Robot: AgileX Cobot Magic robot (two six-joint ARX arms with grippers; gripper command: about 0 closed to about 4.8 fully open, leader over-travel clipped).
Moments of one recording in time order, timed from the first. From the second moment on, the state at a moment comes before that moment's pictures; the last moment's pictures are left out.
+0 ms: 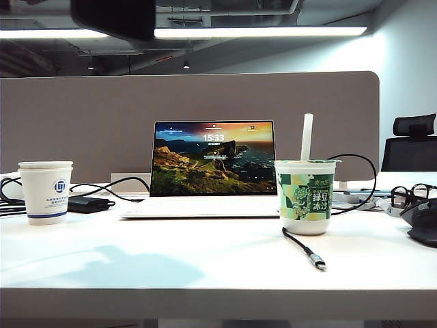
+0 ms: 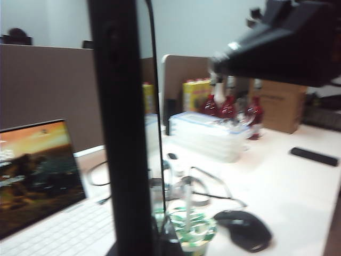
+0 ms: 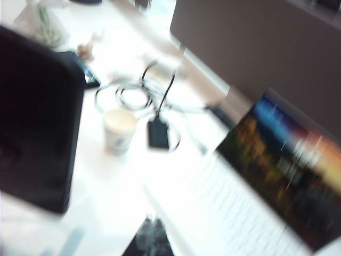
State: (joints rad) left arm -0.35 0.82 0.44 0.59 0.57 -0.15; right arm 0.69 1.25 1.39 -0.45 -0.18 -0.27
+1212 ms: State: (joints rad) left arm -0.35 0.75 0.50 0.45 0.52 -0.06; right arm 0.69 1.23 0.94 -0.75 -0.08 0.32
